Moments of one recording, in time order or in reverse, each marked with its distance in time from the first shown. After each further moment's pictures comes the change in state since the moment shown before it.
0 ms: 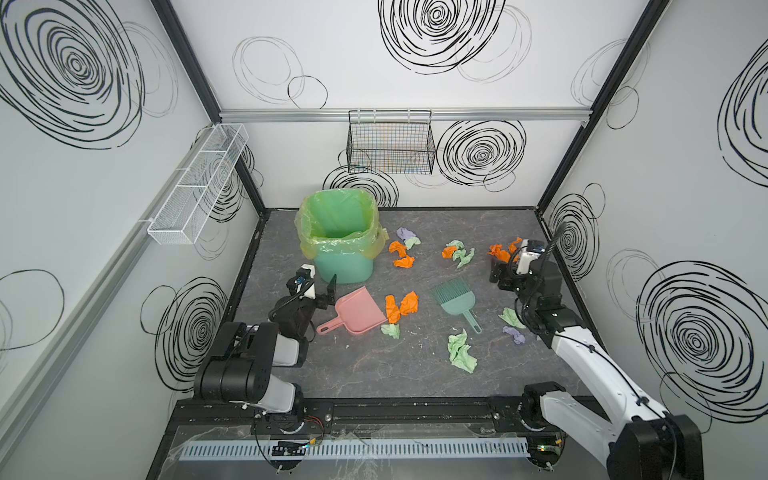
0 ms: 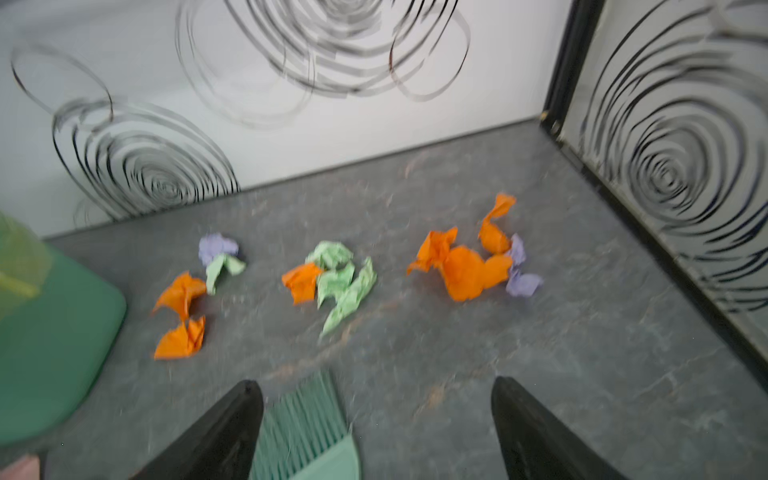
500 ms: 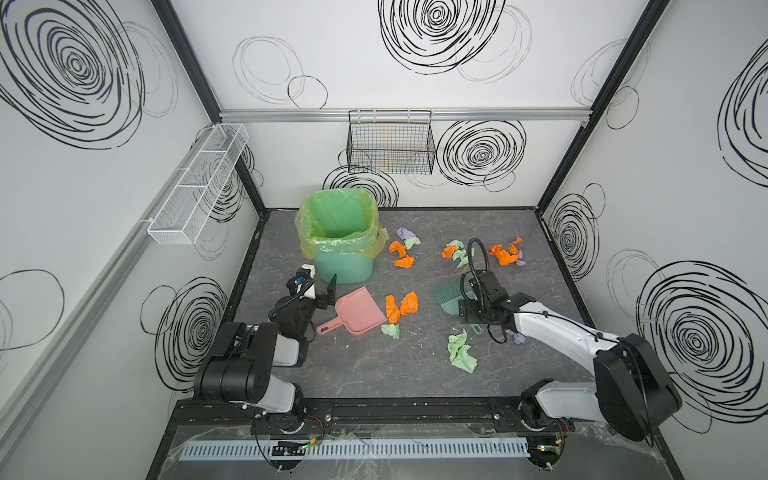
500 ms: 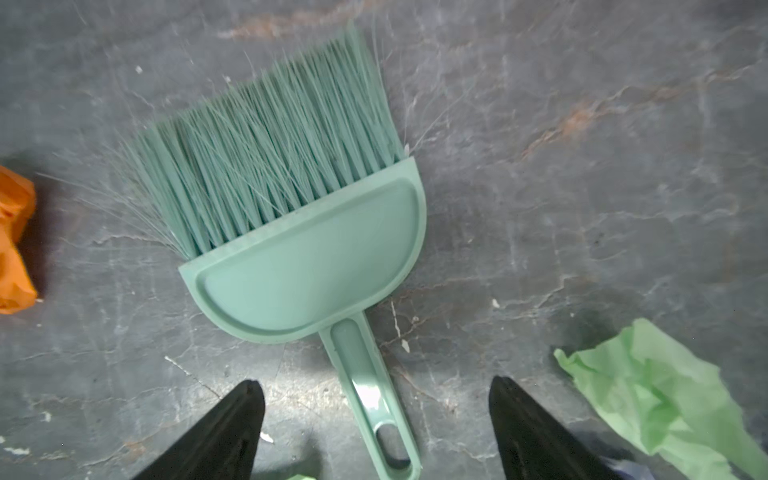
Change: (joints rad) left arm 0.000 0.000 0.000 0.000 0.000 0.000; right arm 0.290 0.336 0.071 -0.366 0.074 0.136
